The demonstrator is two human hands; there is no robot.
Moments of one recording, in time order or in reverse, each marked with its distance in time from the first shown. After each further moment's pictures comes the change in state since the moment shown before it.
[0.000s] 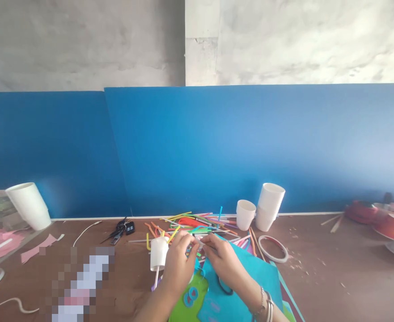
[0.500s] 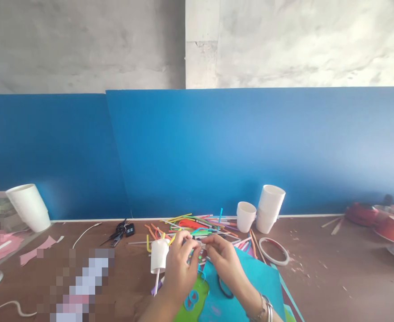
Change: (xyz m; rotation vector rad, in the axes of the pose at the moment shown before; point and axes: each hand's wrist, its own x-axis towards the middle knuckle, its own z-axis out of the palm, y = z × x) left_hand -0.006 0.004 0.004 0.057 0.128 0.143; right_hand 0.000 -0.005 0.012 0.430 0.112 0.149
